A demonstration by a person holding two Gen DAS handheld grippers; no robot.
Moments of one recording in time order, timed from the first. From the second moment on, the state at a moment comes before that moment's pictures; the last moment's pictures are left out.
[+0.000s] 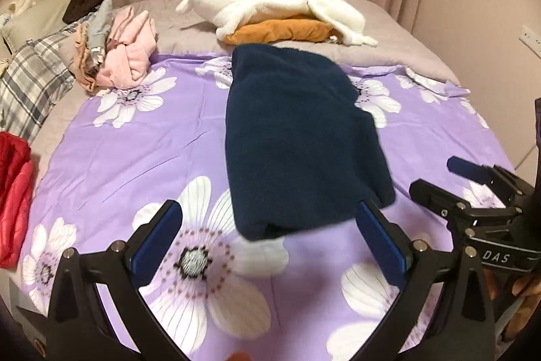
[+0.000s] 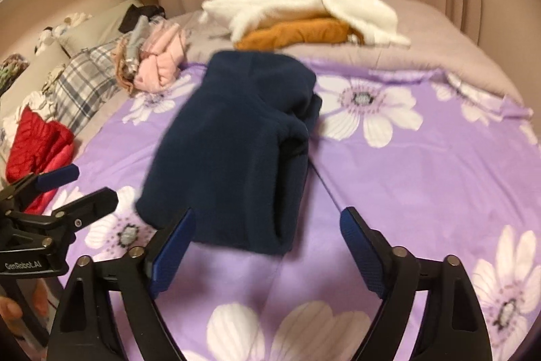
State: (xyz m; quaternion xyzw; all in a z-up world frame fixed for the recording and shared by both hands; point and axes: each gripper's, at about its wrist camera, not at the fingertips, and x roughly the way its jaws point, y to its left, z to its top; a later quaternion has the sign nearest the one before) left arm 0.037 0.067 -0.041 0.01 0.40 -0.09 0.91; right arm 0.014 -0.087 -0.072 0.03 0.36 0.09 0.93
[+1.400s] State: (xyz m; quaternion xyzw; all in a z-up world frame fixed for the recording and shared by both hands) left arm -0.015 0.085 0.007 0.02 0.38 -0.03 0.93; right arm -0.038 -0.061 -0.009 -0.02 0.32 0.05 0.95
